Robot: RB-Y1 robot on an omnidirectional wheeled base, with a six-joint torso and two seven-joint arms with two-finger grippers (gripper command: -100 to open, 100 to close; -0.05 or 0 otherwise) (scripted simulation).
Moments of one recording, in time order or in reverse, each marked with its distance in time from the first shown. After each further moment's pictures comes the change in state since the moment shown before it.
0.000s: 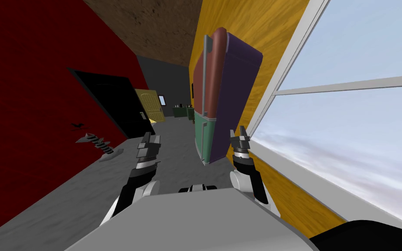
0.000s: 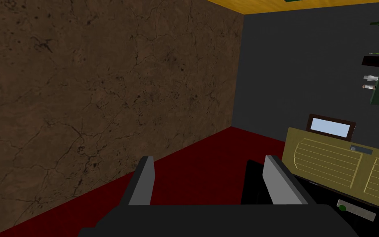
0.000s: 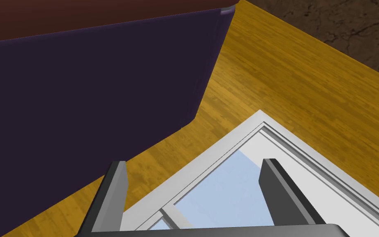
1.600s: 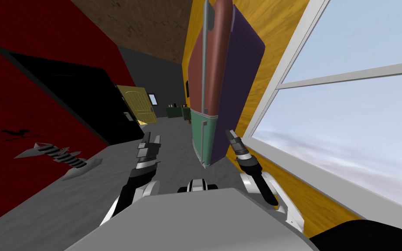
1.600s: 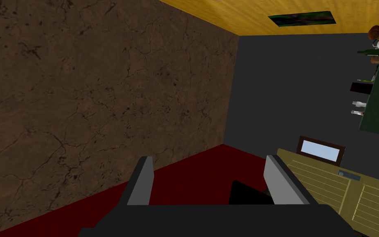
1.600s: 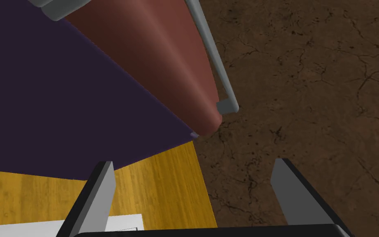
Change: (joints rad) left arm 0.000 0.000 0.000 0.000 0.000 0.000 0.000; right arm 0.017 -0.260 -0.093 -0.001 0.377 -0.001 0.327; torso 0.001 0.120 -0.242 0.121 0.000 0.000
